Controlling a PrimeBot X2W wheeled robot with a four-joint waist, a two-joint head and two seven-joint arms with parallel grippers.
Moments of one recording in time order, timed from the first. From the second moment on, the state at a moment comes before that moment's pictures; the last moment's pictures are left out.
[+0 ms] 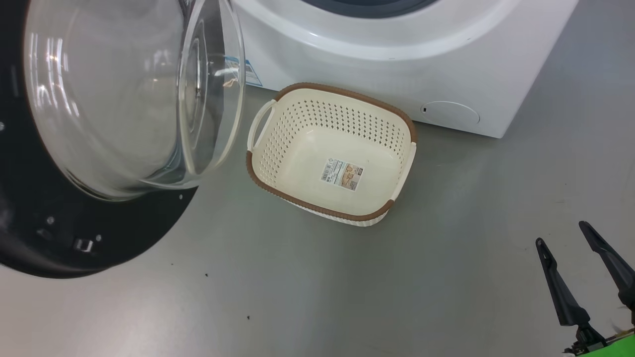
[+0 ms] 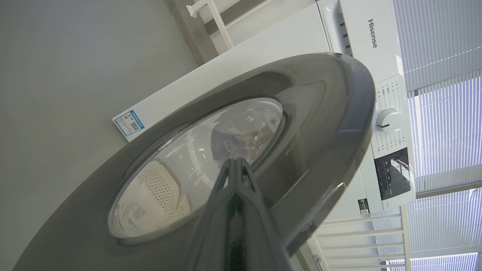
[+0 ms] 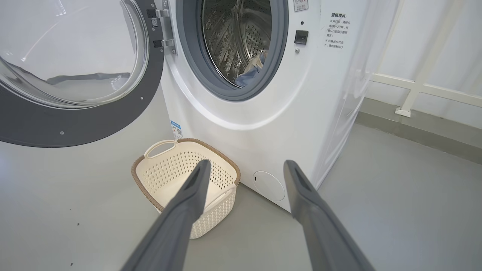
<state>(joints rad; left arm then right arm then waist) -0.47 0.53 0.29 0.18 -1.72 0.10 0.76 0.12 -0.37 -0.04 -0.19 0.17 0.12 -0.26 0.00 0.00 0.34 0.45</state>
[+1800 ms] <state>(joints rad) -0.45 0.37 0.08 0.04 -1.73 0.04 0.86 0.04 -0.19 0.06 -0.14 0.16 0.12 -0.26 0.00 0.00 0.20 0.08</state>
